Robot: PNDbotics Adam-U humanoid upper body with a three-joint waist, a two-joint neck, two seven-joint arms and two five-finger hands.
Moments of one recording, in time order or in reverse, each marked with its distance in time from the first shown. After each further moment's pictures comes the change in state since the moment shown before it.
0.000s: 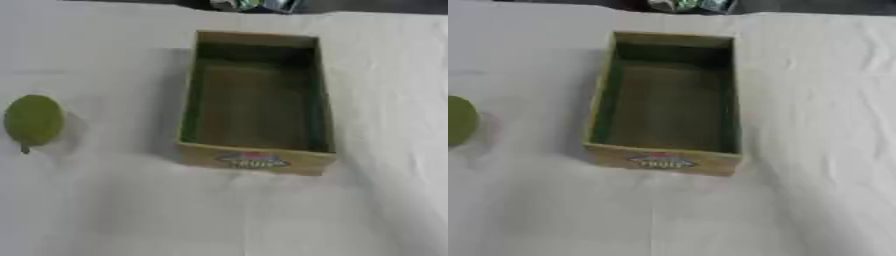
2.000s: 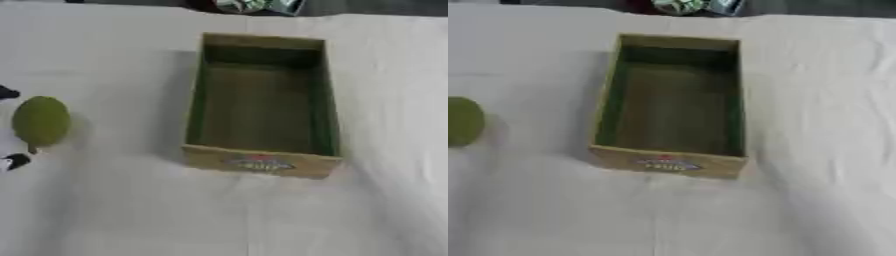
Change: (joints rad) left arm -0.415 0.034 -0.284 0.393 0.027 -0.011 -0.363; right arm -0.010 -0.003 0.025 0.000 -0.015 0.000 0.023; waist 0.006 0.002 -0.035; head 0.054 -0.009
